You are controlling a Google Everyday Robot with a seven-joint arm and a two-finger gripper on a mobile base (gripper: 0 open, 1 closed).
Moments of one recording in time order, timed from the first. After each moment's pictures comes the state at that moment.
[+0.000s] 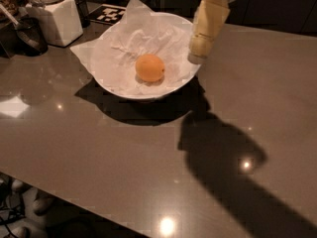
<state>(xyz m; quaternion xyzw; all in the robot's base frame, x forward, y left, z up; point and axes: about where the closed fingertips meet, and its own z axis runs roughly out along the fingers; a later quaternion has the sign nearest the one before) 0.552 -0.090 1.022 -0.62 0.77 -0.02 0.17</state>
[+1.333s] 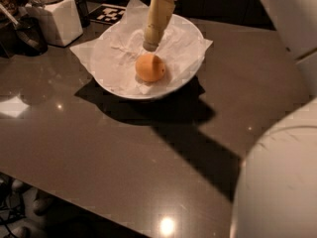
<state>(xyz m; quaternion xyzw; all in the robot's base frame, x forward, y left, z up) 0.619 -0.002 1.004 -0.64 0.75 0.03 0.18</state>
